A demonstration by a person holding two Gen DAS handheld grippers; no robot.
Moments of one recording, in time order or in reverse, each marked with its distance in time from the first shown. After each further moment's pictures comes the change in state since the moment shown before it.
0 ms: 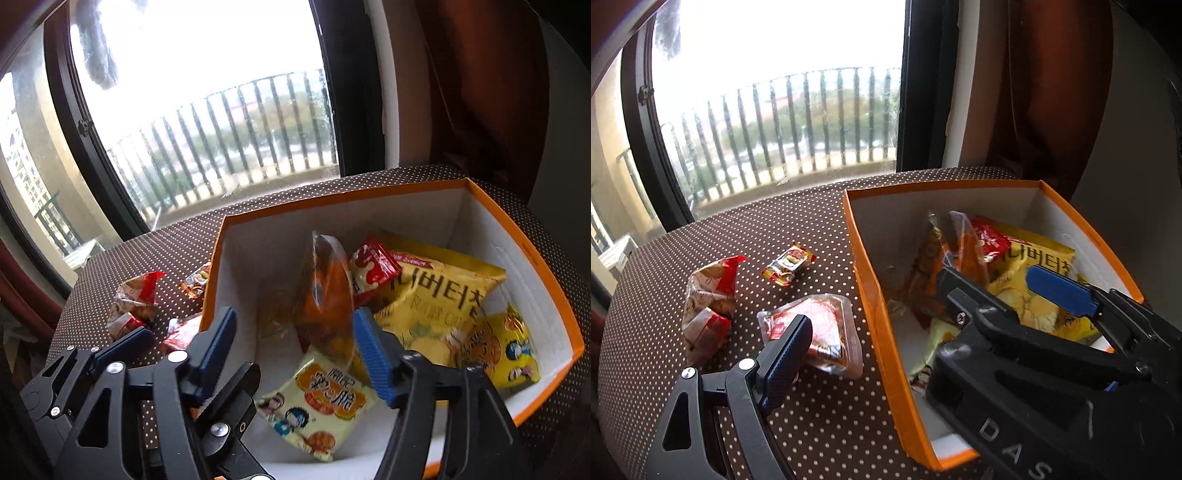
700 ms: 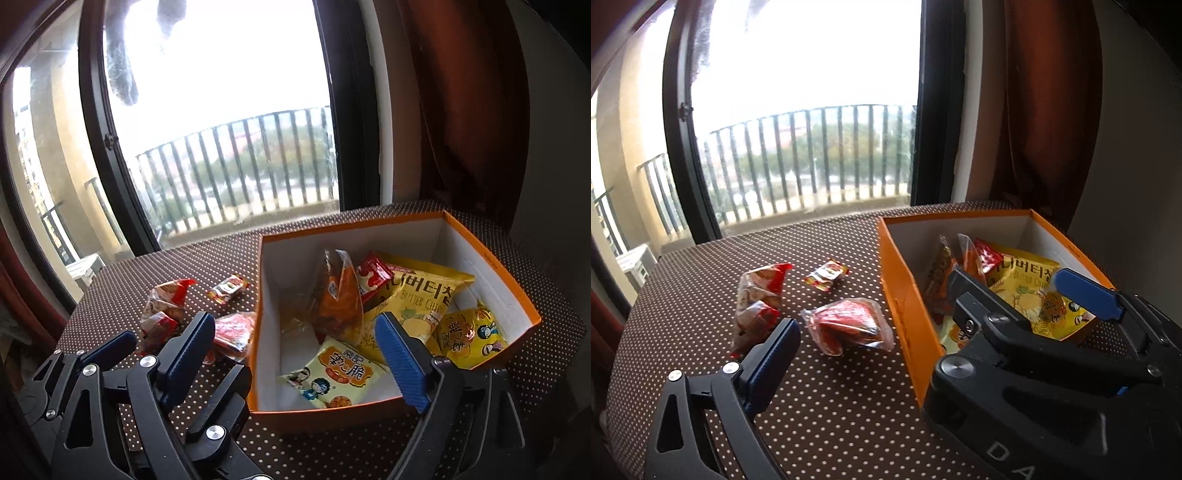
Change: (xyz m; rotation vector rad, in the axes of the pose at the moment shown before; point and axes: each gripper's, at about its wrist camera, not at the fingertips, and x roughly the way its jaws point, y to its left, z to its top) left arm -0.072 0.021 -0.034 -0.033 -0.162 0.043; right arm -0.069 0.041 -0.032 -0.045 -0.157 -0.037
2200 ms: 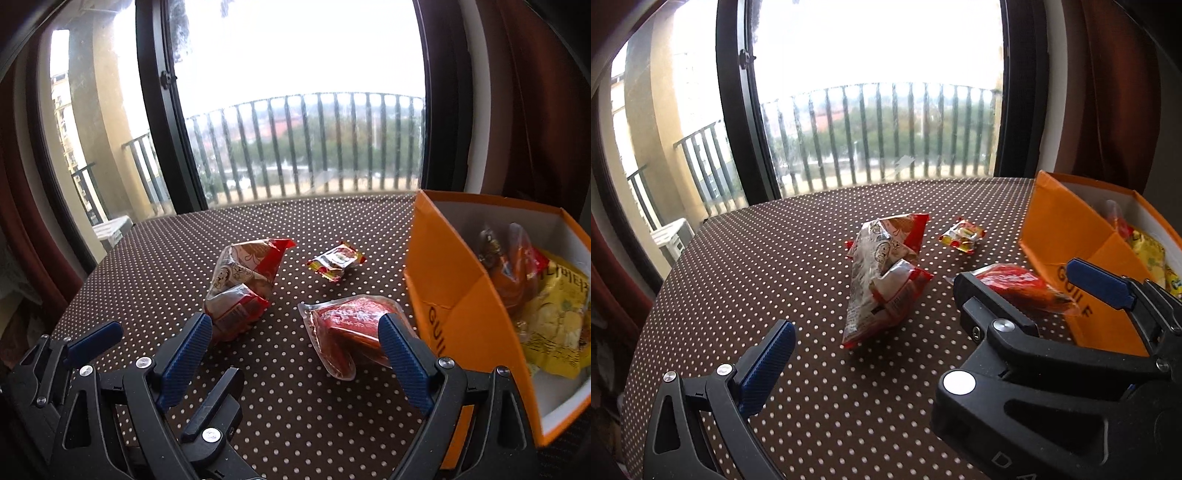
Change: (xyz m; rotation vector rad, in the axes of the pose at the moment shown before) left arm 0.063 0.136 -0.043 -0.033 0.084 0.162; right arm 0.108 0.132 -0.040 -0.118 0.075 0.121
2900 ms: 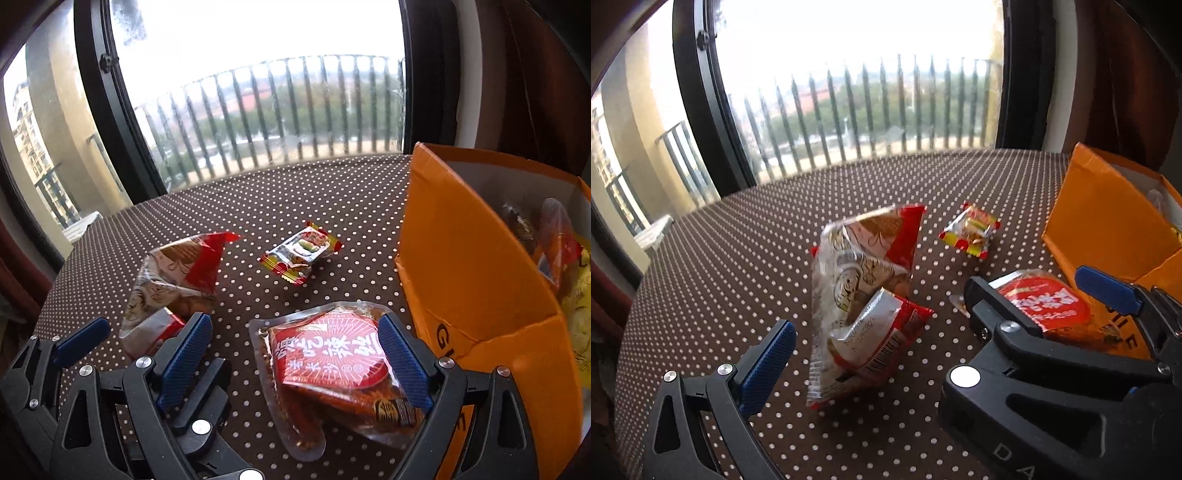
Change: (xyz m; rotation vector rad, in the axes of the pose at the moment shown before) left arm 0.079 -0.013 0.027 0.047 0.116 -0.012; right arm 0.067 -0.030 0.019 0.086 0.128 -0.068
